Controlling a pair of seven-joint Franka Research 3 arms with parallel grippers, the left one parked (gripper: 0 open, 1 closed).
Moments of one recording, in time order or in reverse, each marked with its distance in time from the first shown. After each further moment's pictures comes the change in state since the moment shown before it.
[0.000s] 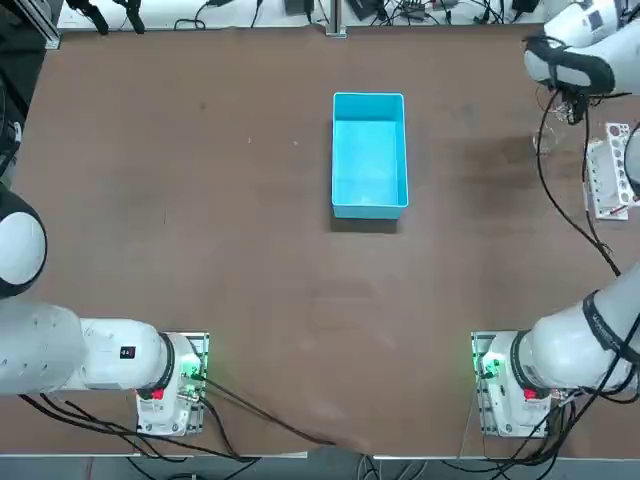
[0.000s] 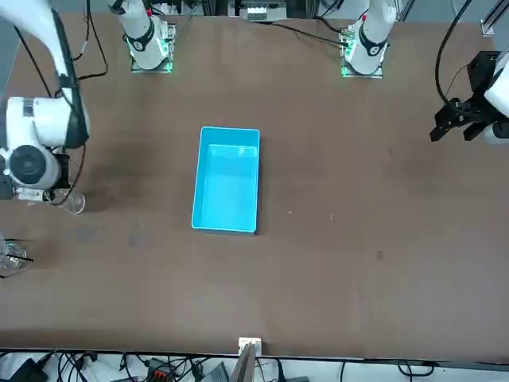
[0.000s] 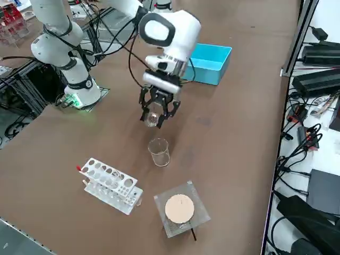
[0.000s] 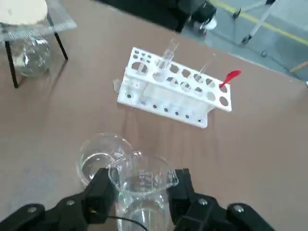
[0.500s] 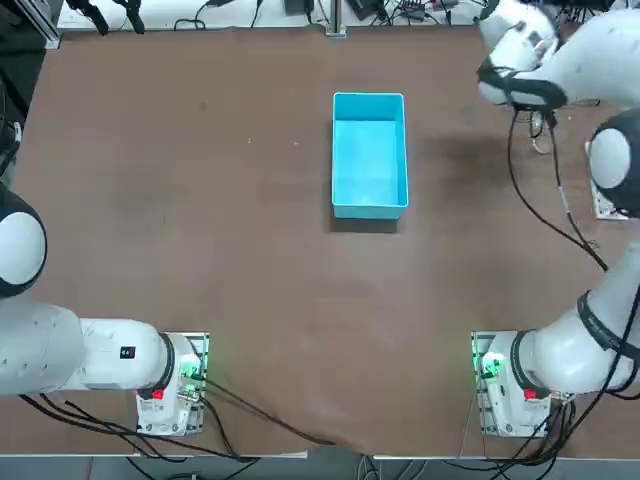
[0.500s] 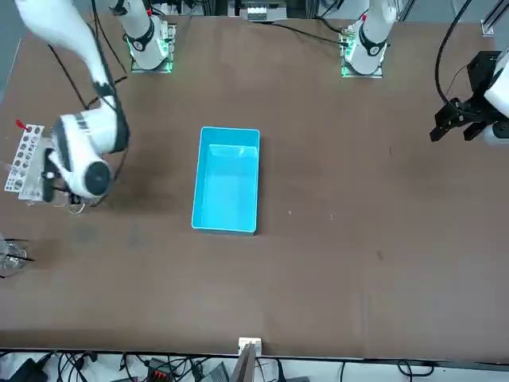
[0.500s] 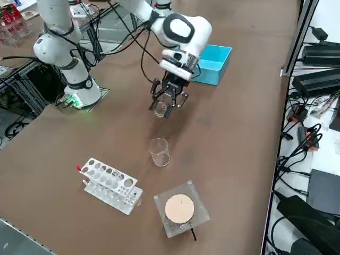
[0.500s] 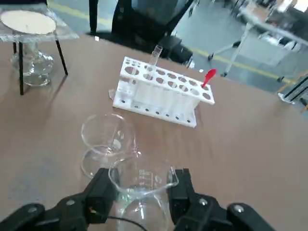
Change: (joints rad) arm 0.200 0.122 0.005 0.040 -0.124 -0.181 0.305
